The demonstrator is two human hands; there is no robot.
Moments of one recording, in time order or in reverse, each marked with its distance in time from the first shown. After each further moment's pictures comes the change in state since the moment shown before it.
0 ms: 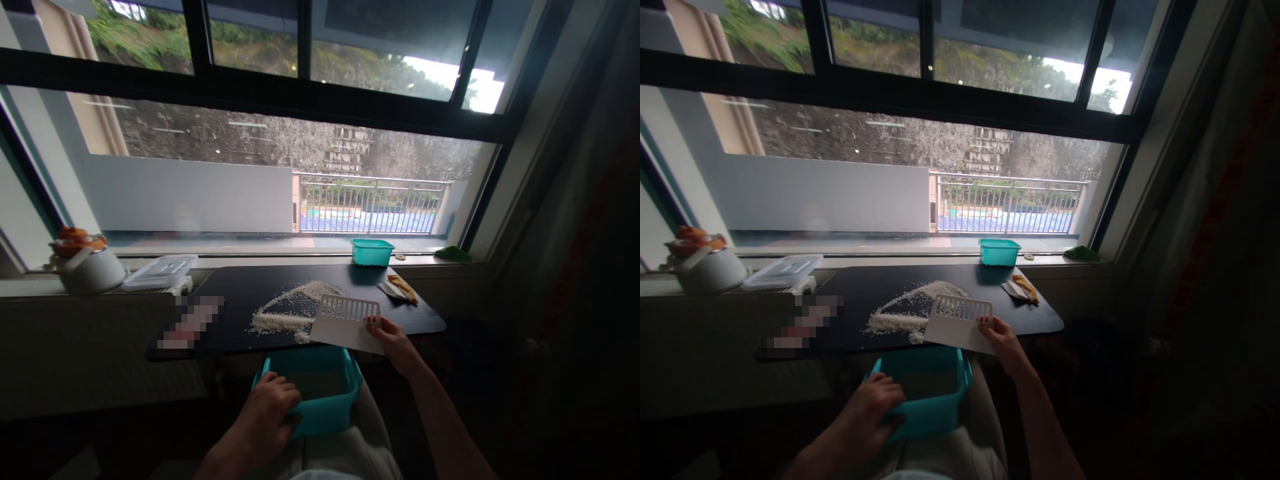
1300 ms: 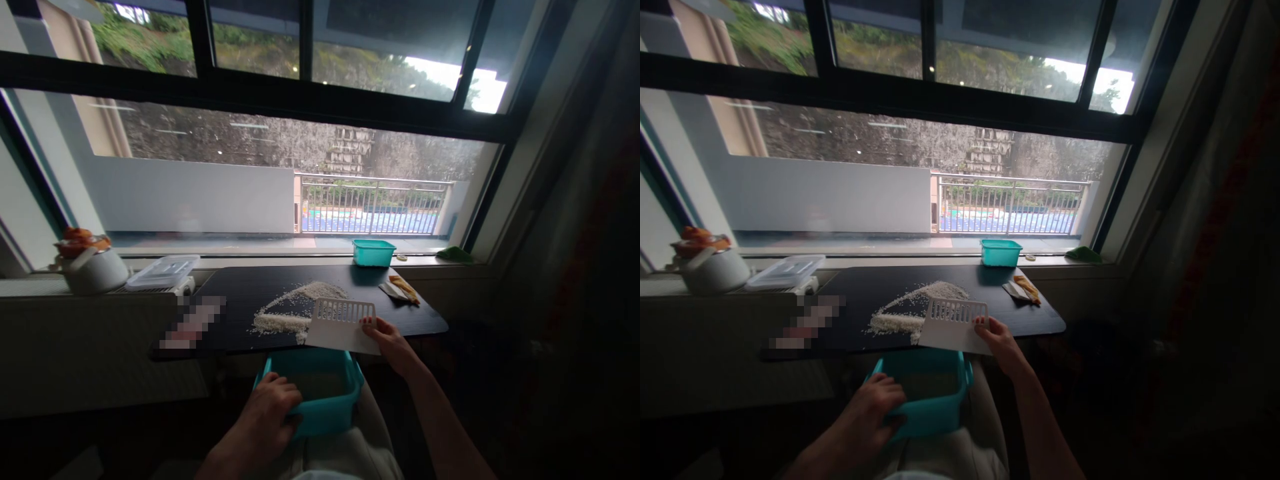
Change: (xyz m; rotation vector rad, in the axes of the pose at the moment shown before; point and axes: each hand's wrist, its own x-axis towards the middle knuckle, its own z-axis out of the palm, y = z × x) left_hand 0.002 -0.002 0.001 -0.007 0.002 -0.010; right_hand 0.004 0.001 0.008 -0.009 -0.046 0.008
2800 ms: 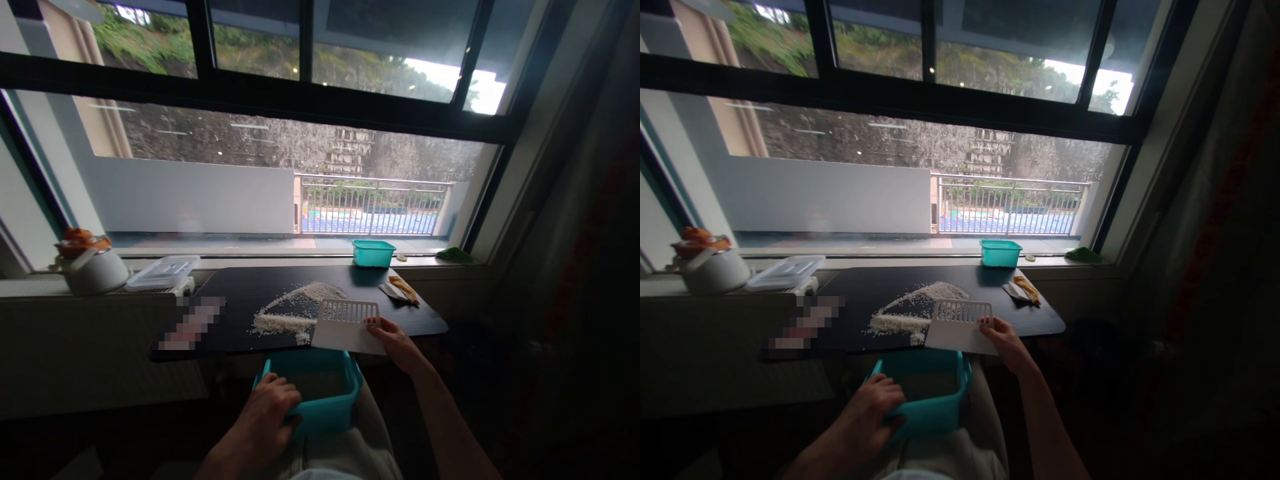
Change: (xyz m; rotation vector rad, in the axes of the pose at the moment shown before) left_hand -0.002 0.002 -0.002 -0.003 -0.017 -0.019; right_hand 0.006 0.003 -0.016 -0.014 -0.026 0.023
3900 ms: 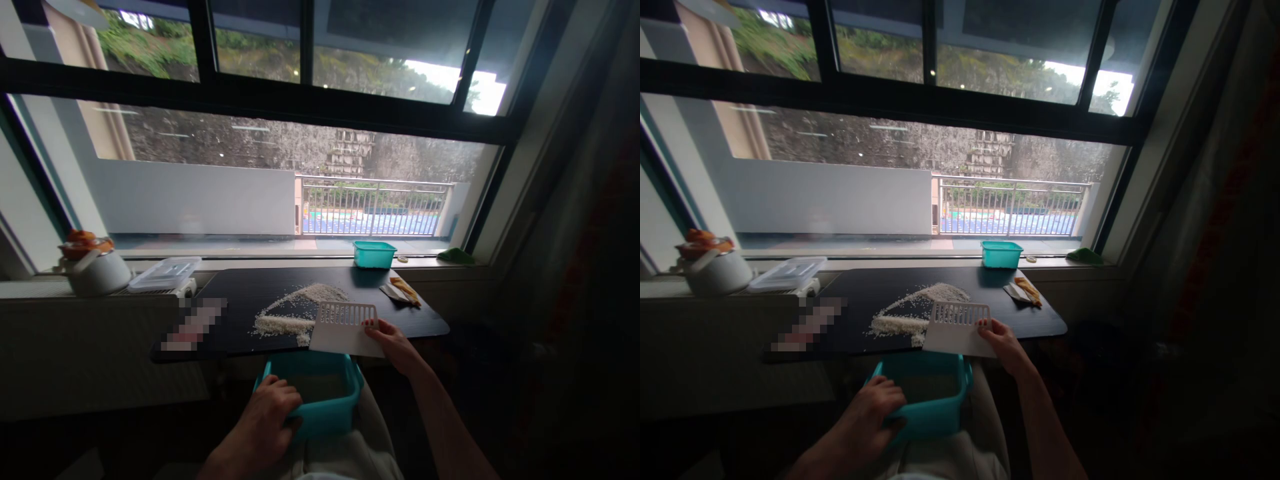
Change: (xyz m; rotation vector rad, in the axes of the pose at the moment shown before) left_hand -0.002 -0.002 0.002 0.001 0.023 0.010; right_hand 0.001 0.003 0.004 0.004 -0.027 0.002
